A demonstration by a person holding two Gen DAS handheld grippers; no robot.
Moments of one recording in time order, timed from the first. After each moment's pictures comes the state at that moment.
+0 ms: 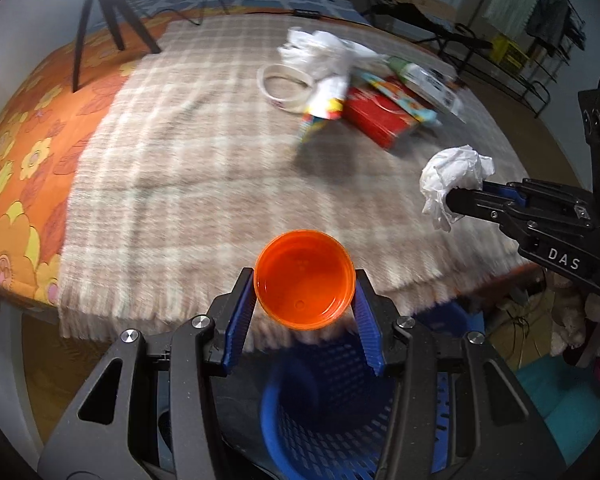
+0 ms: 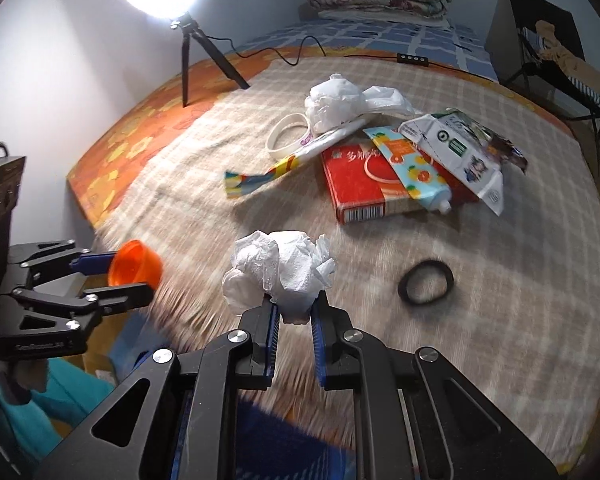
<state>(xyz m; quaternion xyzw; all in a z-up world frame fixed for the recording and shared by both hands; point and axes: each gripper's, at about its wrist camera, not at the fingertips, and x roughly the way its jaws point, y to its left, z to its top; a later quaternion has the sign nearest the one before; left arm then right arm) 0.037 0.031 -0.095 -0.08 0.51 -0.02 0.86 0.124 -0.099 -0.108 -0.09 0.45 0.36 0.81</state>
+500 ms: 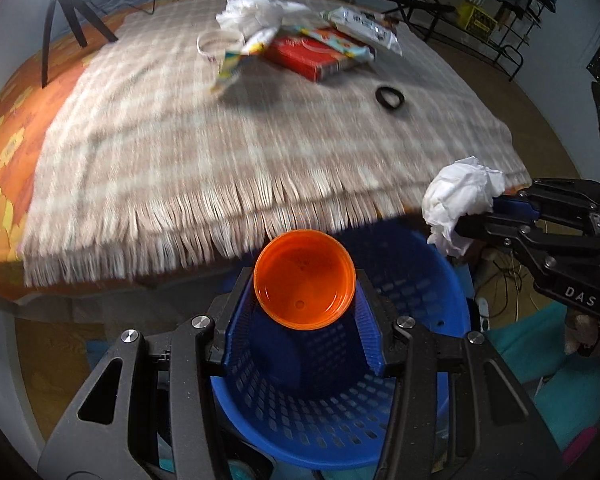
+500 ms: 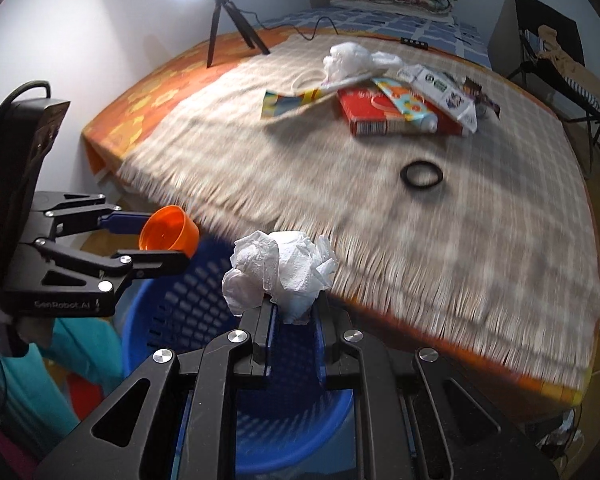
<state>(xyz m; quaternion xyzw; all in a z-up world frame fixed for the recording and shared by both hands) -0.007 -0.017 -0.115 -0.06 0.53 -0.07 0.84 0.041 -0.136 -0.119 -0.12 0.47 0.36 0.80</state>
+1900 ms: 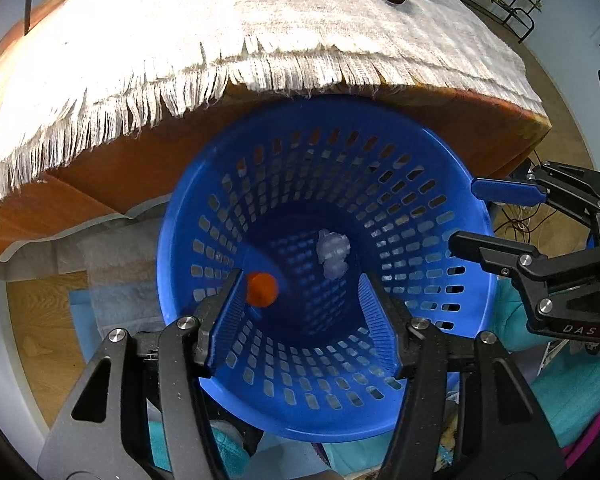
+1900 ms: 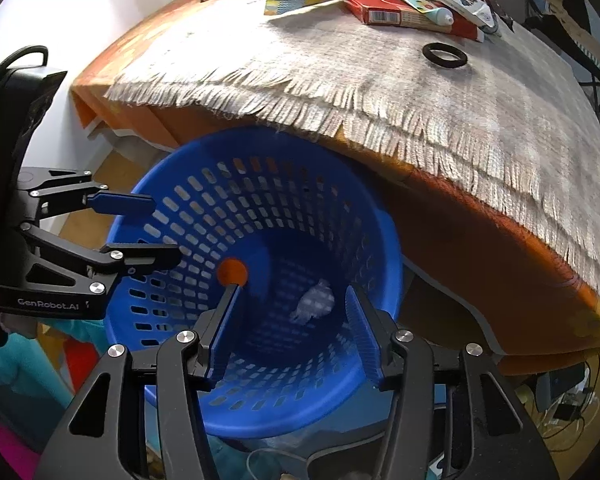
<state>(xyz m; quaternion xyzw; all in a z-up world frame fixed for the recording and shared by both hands) -0.034 -0.034 -0.173 -0.05 0.61 -0.07 0.79 0.009 -0.135 -0.181 -0.14 0.54 0.33 0.76</state>
